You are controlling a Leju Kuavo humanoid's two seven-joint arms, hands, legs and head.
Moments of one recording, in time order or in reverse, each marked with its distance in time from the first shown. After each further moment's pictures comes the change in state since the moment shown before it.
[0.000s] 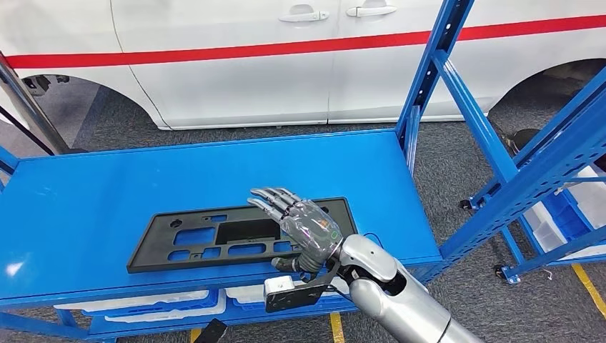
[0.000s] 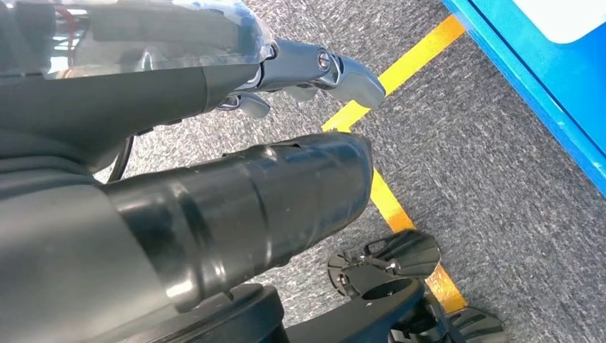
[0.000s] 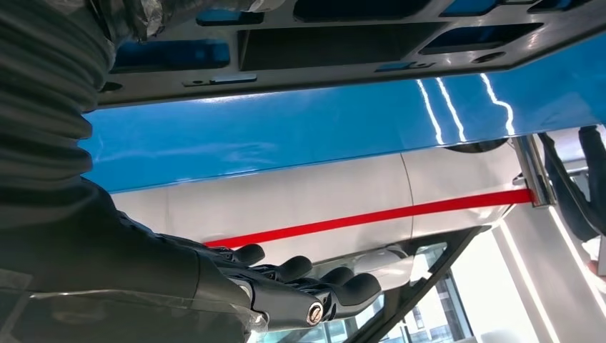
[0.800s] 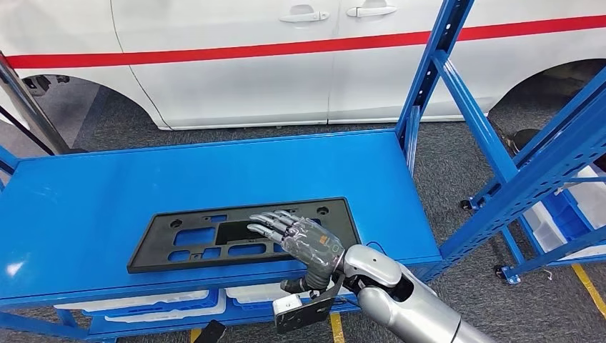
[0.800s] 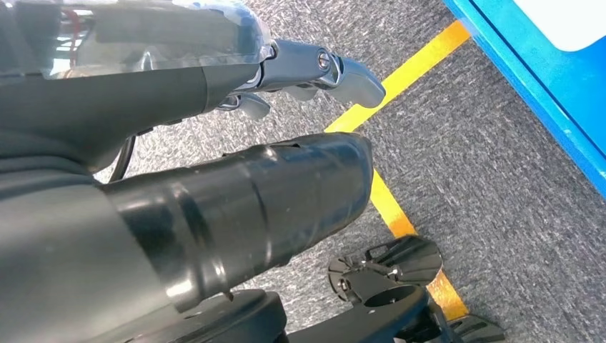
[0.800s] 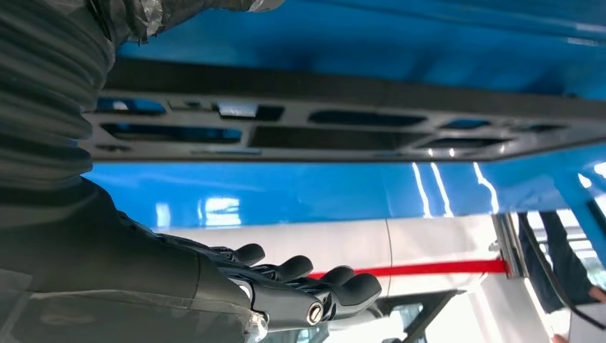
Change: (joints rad) left arm 0.008 0.000 -0.001 0.000 0.017 0.020 -0.004; right arm -0.016 -0.088 0.099 -0.024 -0.070 0.089 -0.012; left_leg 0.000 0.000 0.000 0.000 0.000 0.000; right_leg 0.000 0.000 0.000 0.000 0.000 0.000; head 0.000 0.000
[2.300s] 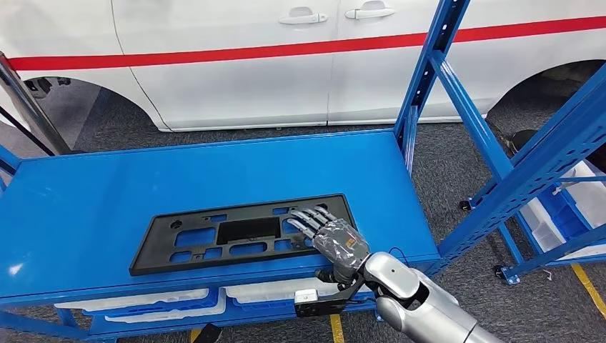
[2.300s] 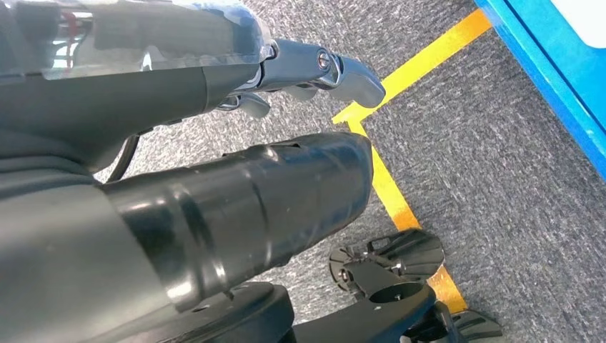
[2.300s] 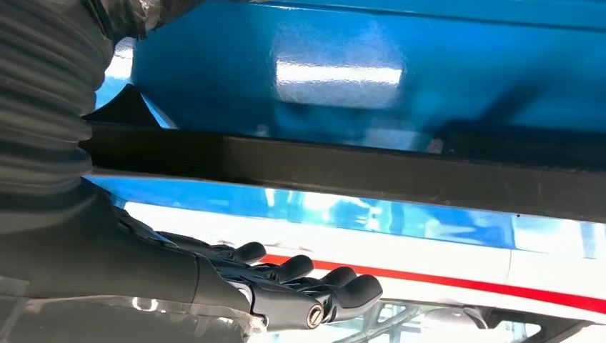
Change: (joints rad) left arm 0.014 0.001 0.025 0.000 0.034 -0.002 -0.002; right arm 0.024 -0.072 0.007 0.132 0.253 -0.207 0.154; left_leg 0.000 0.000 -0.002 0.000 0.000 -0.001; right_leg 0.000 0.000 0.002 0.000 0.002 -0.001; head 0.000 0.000
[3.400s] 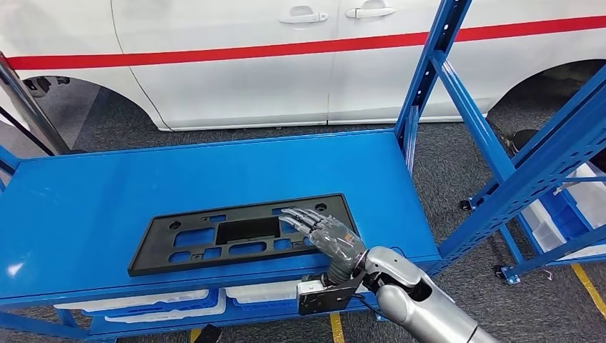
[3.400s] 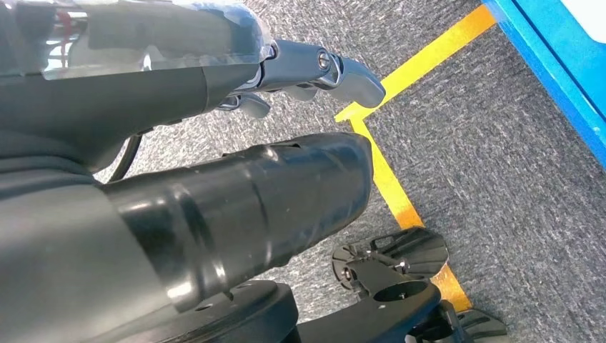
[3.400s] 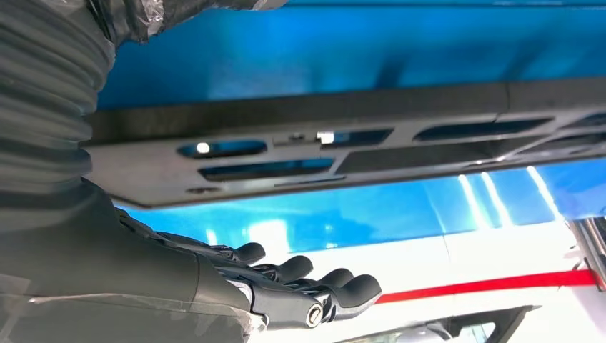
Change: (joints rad) left arm 0.003 0.000 -0.002 0.000 -0.003 -0.003 0.003; right arm 0.028 0.023 -0.103 -0.087 -0.280 0.180 -0.148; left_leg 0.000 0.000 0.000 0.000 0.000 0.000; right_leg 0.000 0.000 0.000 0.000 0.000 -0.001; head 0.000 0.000
